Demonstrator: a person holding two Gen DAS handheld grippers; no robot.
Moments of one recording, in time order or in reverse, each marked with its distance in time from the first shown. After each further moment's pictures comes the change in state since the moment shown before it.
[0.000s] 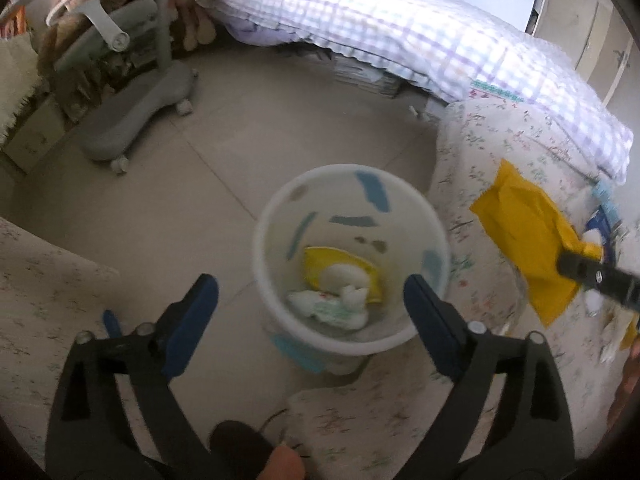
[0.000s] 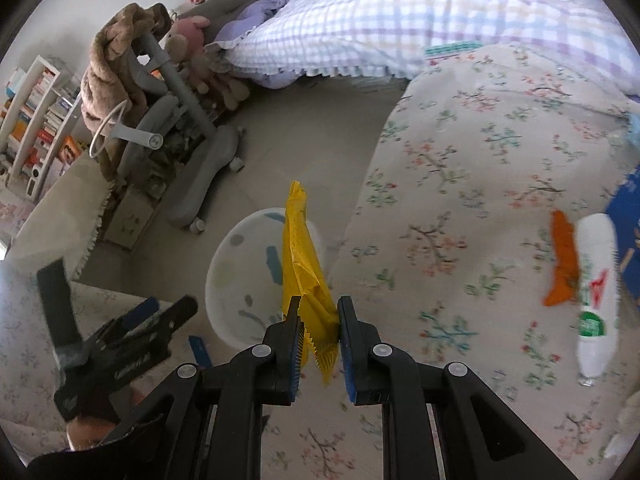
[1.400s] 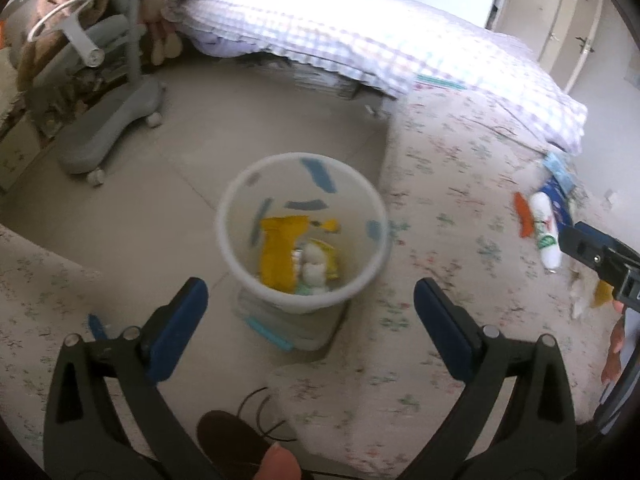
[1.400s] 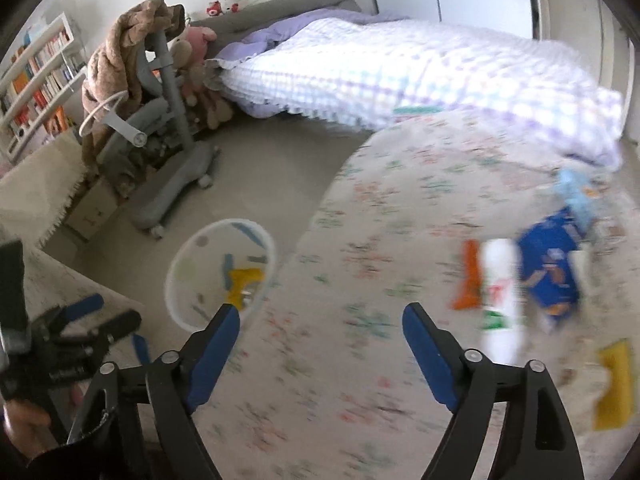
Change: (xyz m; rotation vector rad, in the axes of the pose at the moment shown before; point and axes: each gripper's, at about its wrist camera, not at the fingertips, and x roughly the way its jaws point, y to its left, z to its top) left arm -0.038 -0.029 -0.026 0.066 -0.016 -0.150; right arm -0.082 -0.016 -0.045 -0.160 -0.190 -0.252
